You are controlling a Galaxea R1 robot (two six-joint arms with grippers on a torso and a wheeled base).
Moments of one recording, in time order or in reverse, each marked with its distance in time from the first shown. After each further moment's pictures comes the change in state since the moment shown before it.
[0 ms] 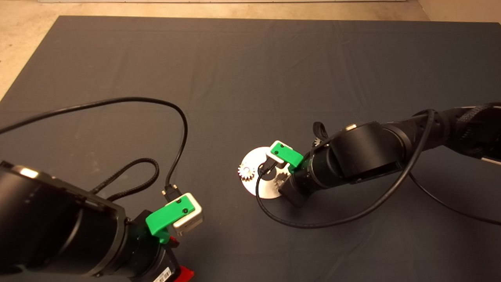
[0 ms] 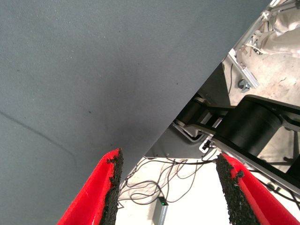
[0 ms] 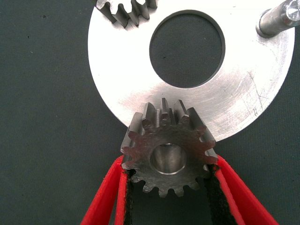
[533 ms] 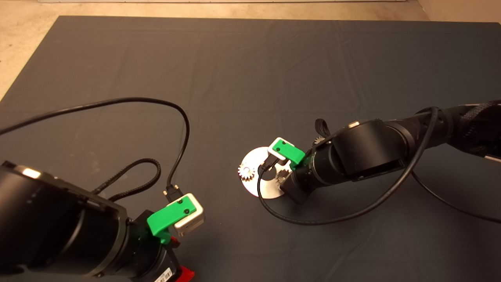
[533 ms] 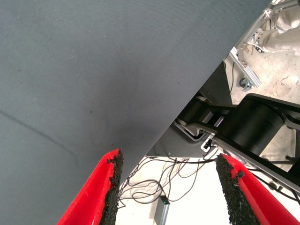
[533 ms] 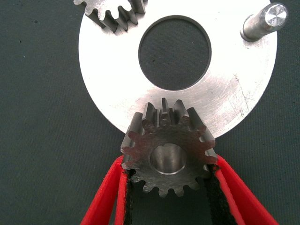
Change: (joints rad) left arm 0.000 0.008 0.000 0.000 0.014 0.000; right arm 0.011 -0.009 0.002 -0.009 -0.001 0.000
